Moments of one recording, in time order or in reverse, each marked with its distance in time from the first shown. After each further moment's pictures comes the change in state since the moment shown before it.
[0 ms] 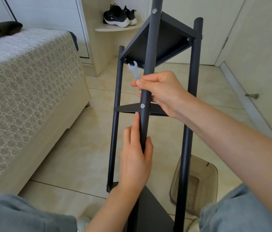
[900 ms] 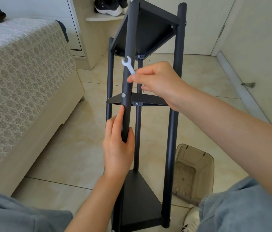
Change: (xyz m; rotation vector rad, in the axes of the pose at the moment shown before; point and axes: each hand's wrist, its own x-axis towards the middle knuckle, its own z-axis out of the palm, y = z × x) left_hand 0.011 -0.033 -0.005 0.071 0.182 0.158; right_hand -0.002 0.008 -0.010 -0.269 0.007 0.007
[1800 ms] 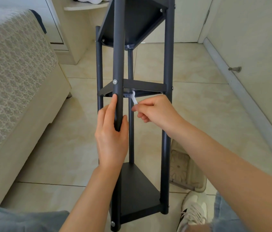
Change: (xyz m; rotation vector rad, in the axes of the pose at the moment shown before) left_hand 0.006 0.003 0.008 -0.009 -0.001 0.038; right_hand -0.046 0.080 0.023 0.013 0.104 0.221
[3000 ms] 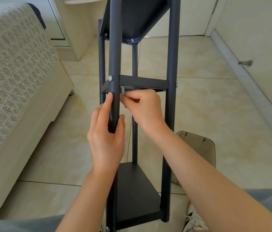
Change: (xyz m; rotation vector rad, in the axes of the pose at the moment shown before) left_hand 0.002 -0.012 -0.010 0.049 -0.009 0.006; right_hand 0.022 0.006 0.049 0.060 0.187 -0.334
